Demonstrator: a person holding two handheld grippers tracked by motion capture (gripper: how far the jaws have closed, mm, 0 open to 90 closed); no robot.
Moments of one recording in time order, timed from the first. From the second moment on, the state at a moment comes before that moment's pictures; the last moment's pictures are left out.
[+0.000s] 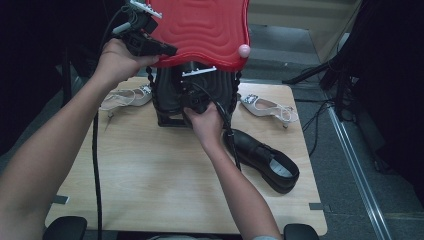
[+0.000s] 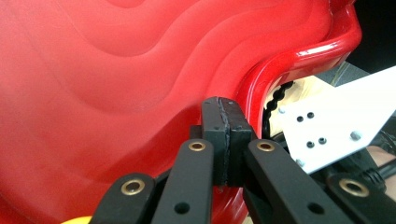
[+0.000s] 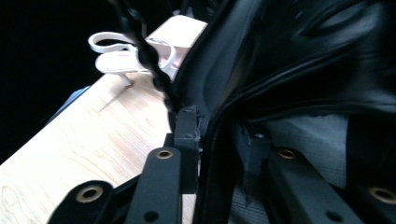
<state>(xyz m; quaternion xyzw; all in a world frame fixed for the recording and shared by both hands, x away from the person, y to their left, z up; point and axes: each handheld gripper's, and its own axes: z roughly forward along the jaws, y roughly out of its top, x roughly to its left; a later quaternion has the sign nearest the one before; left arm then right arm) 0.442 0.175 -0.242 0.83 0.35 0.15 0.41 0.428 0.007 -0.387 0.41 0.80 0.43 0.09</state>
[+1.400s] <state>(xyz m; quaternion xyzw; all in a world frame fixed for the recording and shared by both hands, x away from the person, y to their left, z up) 0.442 0.176 -0.243 0.83 0.34 0.15 0.41 0.359 -0.056 -0.413 0.35 0.84 0.40 0.07</state>
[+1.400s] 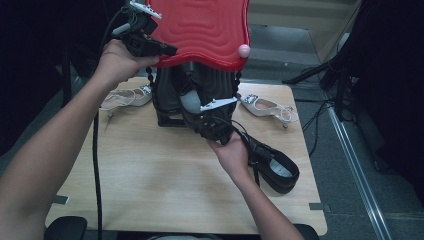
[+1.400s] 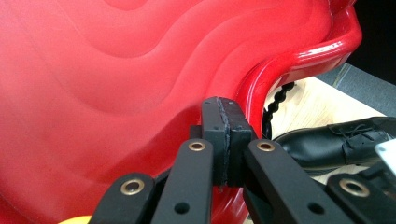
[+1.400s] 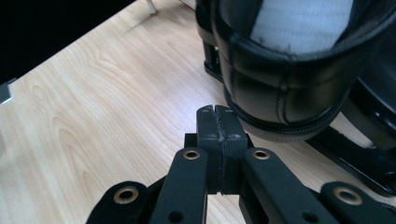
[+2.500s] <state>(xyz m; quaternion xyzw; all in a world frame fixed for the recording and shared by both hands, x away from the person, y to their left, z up) 0.441 0.175 -0.243 0.83 0.35 0.16 0.41 0.409 -0.007 -0.402 0.37 0.83 0.41 0.06</state>
